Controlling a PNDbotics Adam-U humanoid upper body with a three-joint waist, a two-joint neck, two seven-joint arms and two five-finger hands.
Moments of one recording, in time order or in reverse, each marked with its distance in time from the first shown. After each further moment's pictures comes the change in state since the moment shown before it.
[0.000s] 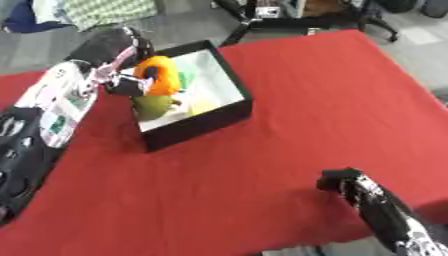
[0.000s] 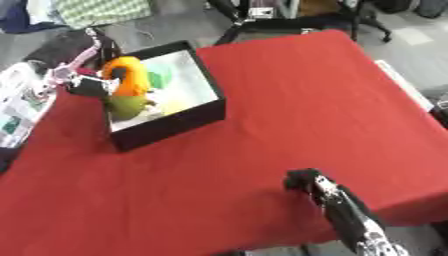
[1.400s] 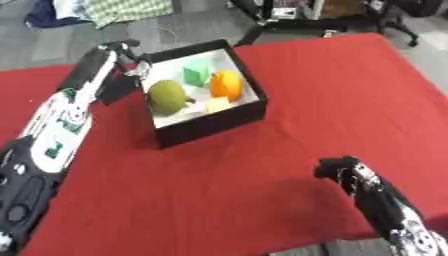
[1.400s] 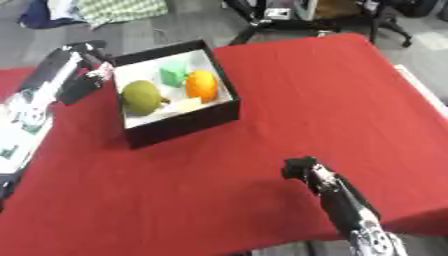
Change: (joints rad) left arm 0.239 -0.045 0.143 -0.315 0.318 0.119 0.143; right arm -0.055 0.013 -0.031 -0.002 -0.015 -0.011 -0.034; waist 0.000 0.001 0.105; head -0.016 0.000
